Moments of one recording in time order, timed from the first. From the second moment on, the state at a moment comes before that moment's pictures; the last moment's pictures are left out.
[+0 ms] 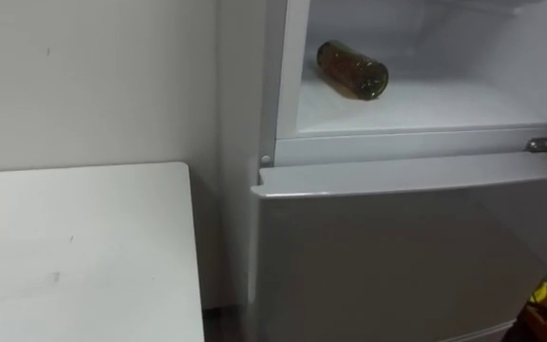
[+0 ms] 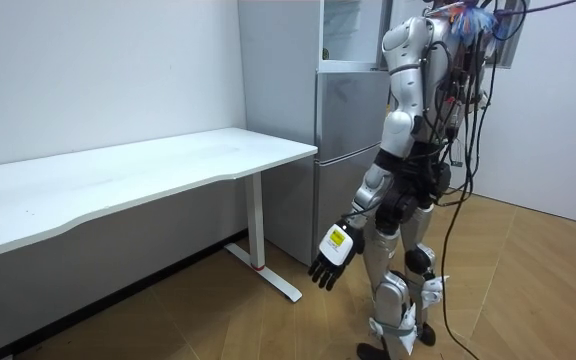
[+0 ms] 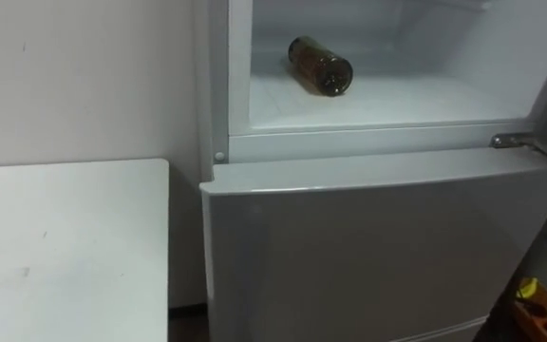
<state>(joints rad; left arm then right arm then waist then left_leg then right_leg) 0.33 0.20 0.26 1.00 0.19 0.02 0.17 -0.07 -0.56 -0.85 0.26 1.20 -0.20 -0.92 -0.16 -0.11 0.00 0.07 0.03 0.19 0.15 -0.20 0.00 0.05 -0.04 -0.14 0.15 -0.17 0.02</state>
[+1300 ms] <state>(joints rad) 0.36 0.18 0.40 1.10 0.19 -0.03 0.14 -0.11 -0.57 -0.77 0.16 0.93 -0.11 -1.12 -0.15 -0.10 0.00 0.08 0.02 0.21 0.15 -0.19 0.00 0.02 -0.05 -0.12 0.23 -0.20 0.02</state>
